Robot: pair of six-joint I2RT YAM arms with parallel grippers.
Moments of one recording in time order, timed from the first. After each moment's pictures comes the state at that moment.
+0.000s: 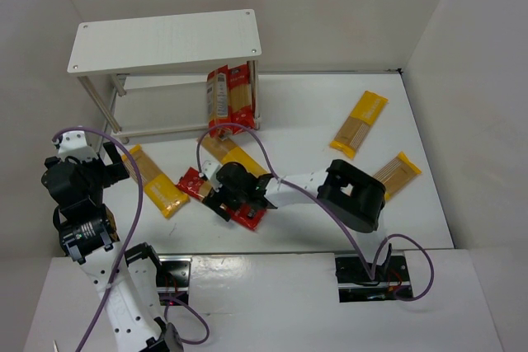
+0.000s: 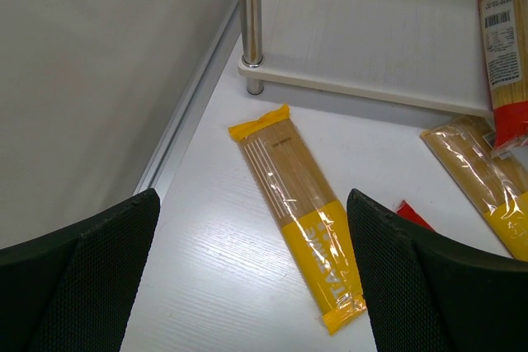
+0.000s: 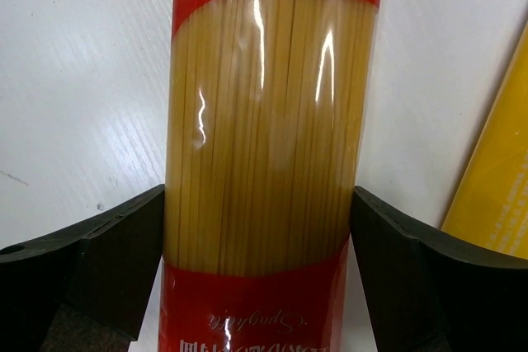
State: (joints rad) left arm 0.56 0.52 0.88 -0.63 0.18 0.05; right arm 1.10 1.95 1.13 0.05 0.00 -0.01
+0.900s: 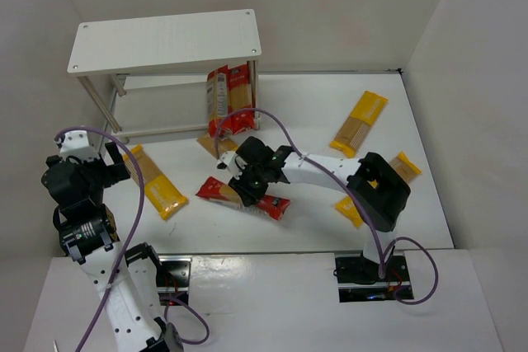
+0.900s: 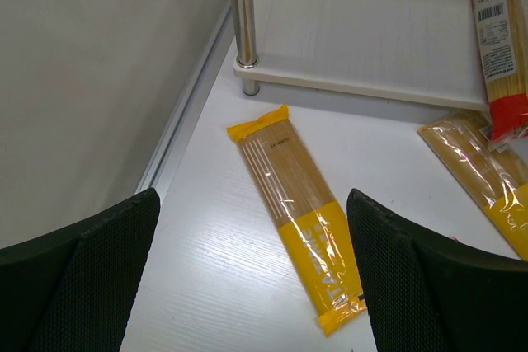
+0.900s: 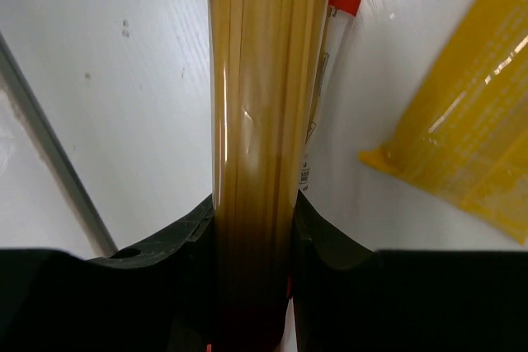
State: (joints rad) left arm 0.56 0.52 0.88 -0.63 0.20 0.07; right arm 0.94 1.83 1.23 -0.43 -0.31 -0.14
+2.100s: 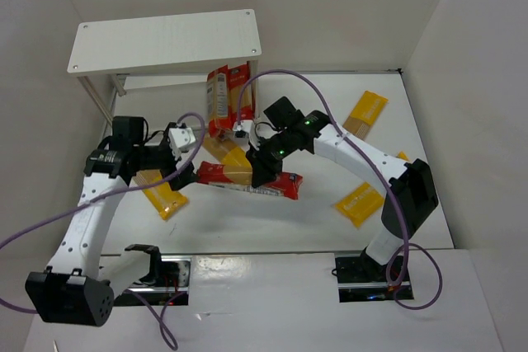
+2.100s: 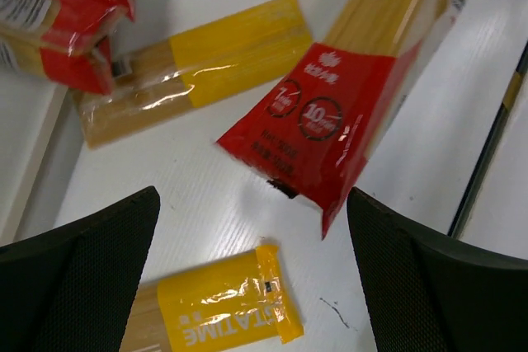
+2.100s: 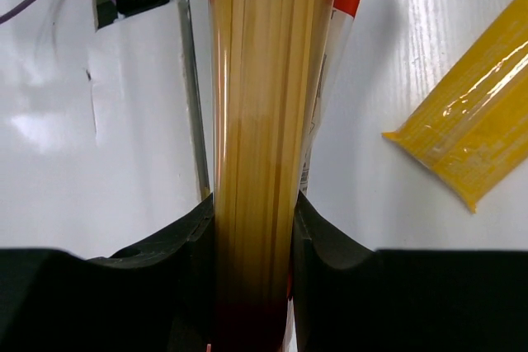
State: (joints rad) left arm -0.03 1.05 1.03 -0.87 0.77 0.80; right arm 0.73 1.65 1.44 -0.80 -0.72 -0.35
